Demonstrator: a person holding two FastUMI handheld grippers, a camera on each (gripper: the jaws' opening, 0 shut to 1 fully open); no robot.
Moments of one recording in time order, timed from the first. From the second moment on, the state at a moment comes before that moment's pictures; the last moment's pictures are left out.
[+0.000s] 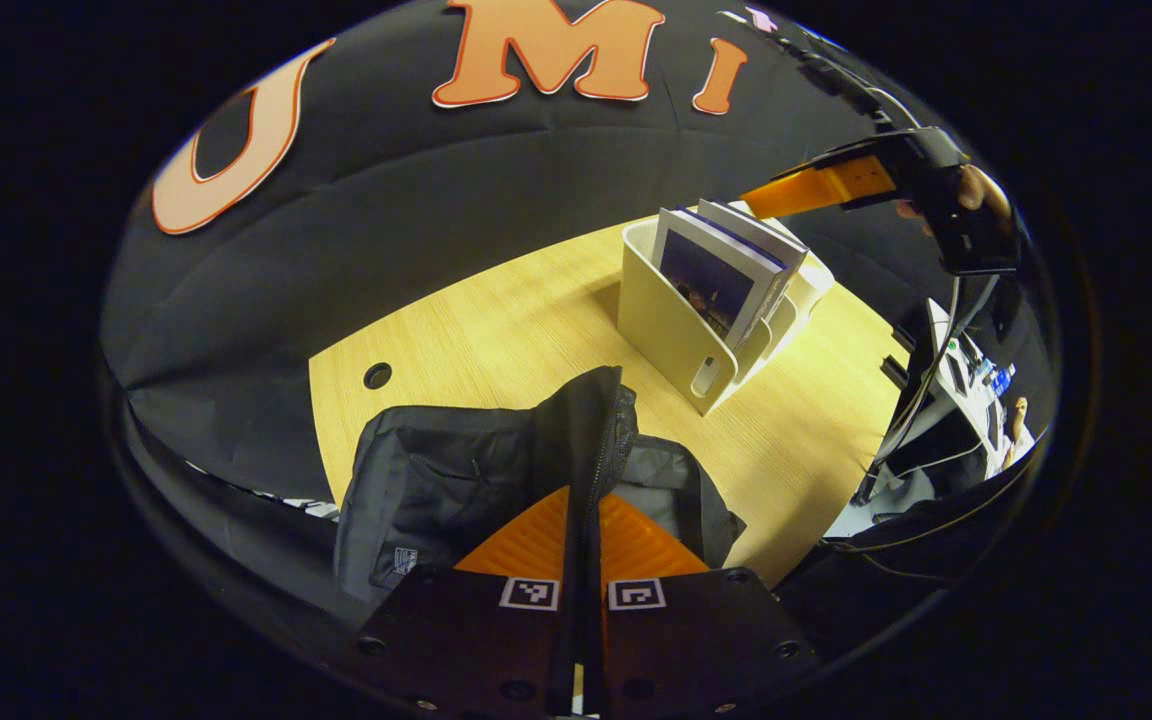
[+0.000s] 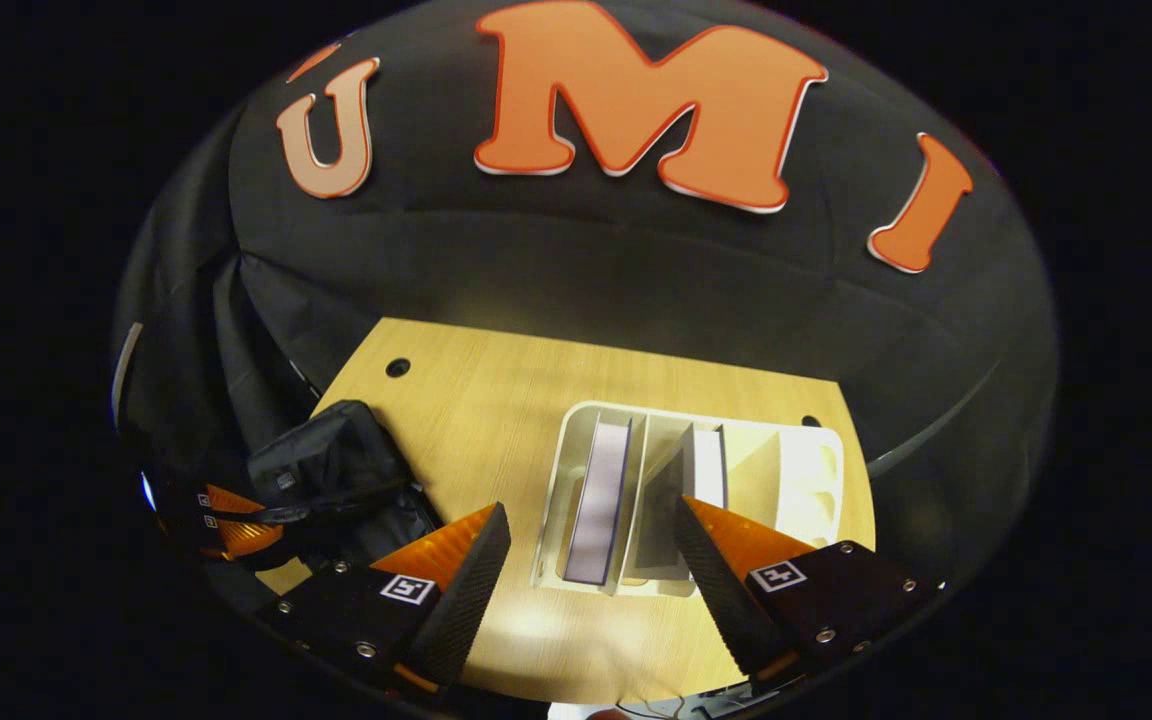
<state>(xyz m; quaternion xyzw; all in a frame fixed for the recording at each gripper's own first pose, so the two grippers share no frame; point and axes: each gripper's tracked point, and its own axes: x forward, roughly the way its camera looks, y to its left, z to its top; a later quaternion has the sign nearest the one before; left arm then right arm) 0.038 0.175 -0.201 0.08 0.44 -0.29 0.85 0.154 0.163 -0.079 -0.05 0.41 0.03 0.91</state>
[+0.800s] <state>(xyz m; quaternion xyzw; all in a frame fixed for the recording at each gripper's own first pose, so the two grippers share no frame) 0.041 0.171 -0.212 0.05 0.46 -0.27 0.85 0.197 0.154 -0.155 0.04 0.57 0.00 0.82</state>
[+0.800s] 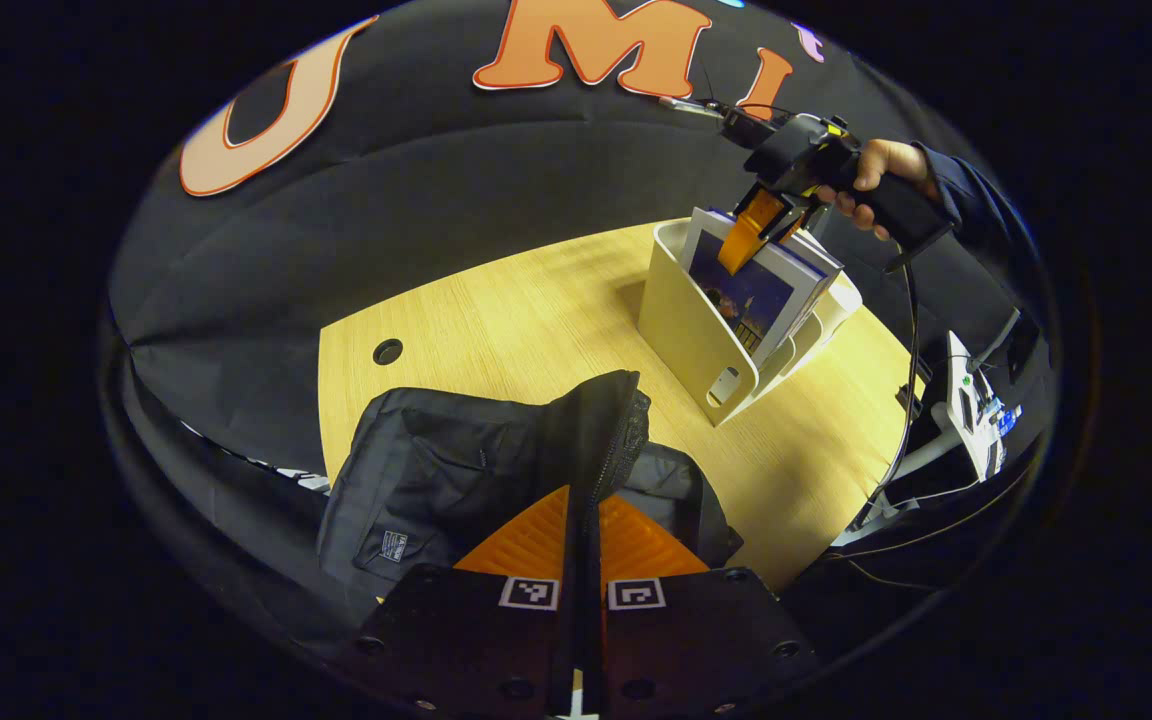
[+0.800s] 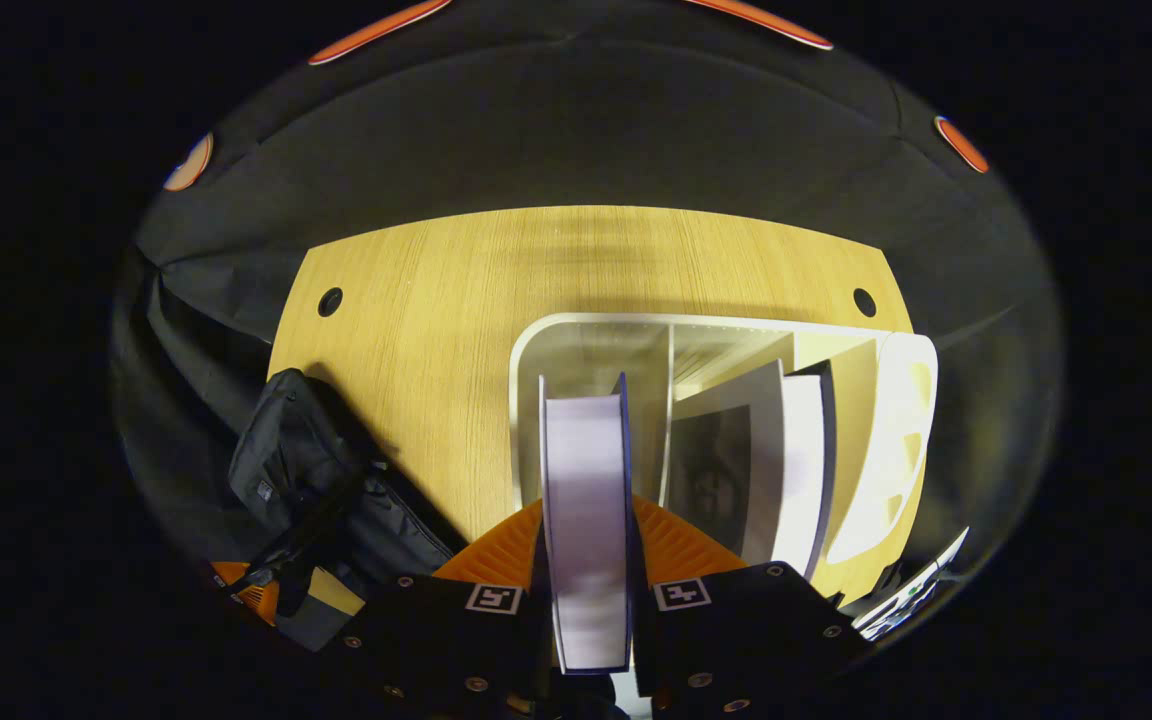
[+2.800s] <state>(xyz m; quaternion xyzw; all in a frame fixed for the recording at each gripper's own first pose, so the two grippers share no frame) 0.045 0.151 -0.165 0.00 0.41 -0.35 0.84 0.070 0.389 -0.224 0.45 0.41 0.13 0.78</state>
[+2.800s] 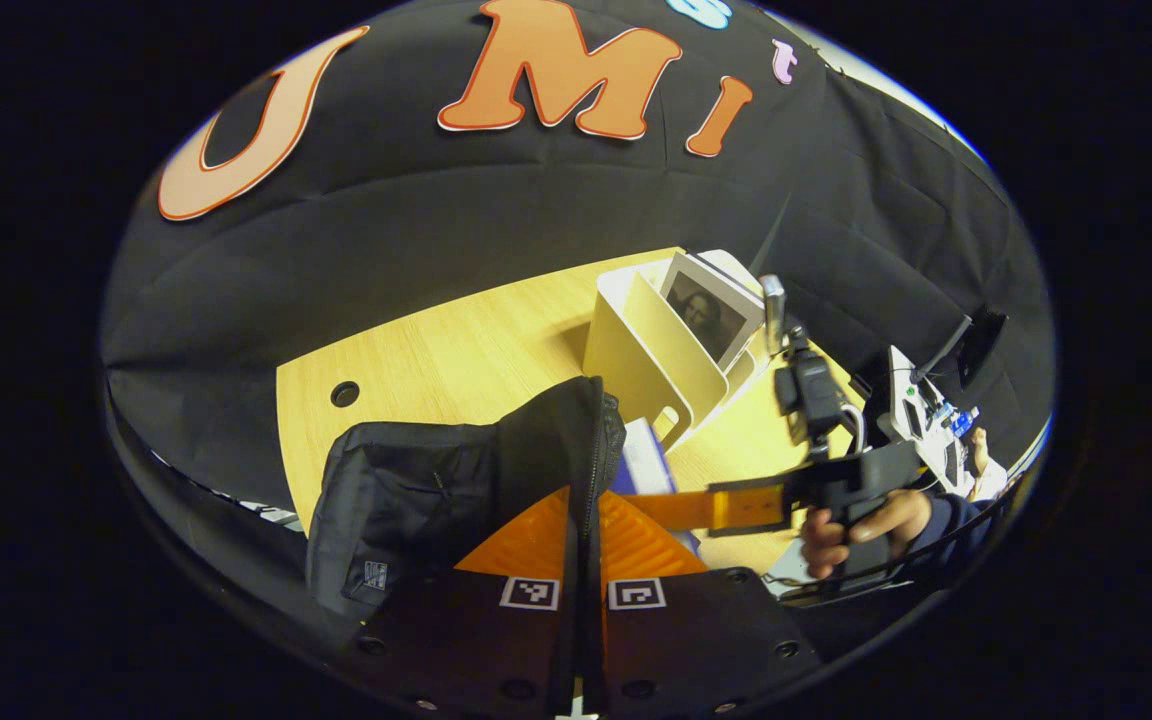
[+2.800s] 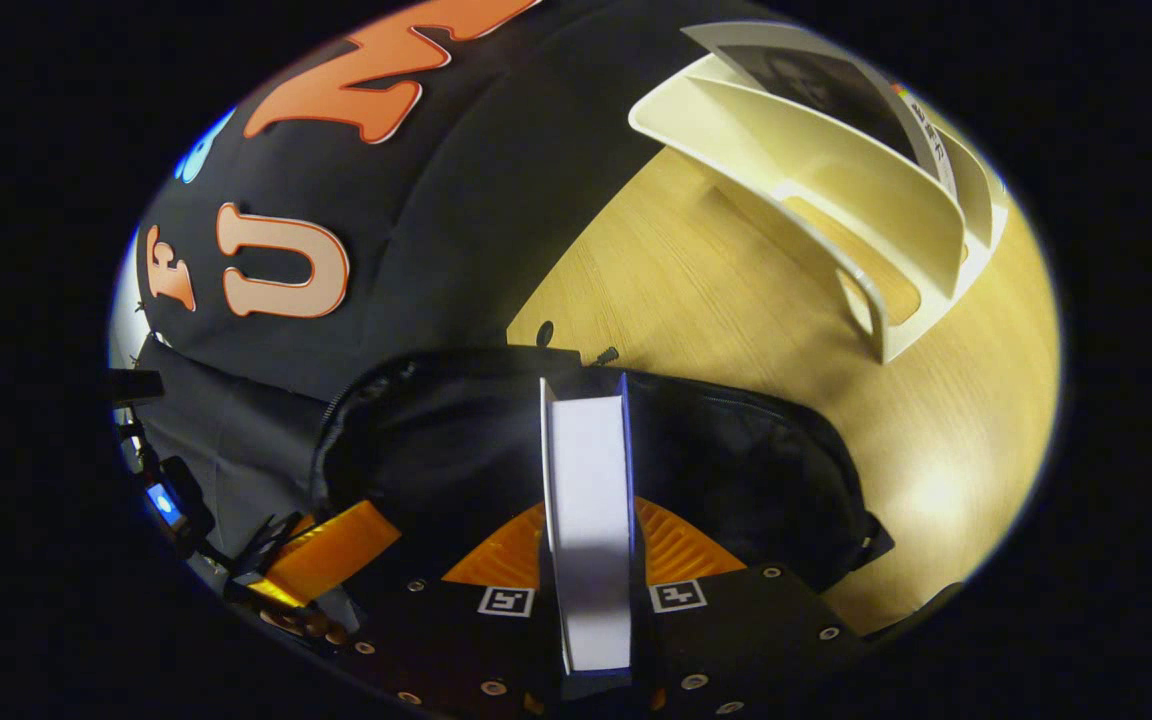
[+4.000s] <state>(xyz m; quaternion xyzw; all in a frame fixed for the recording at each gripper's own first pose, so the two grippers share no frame) 0.038 0.132 -0.200 -0.04 0.43 -0.27 0.86 0.028 0.184 -0.136 0.15 0.50 0.09 0.85</state>
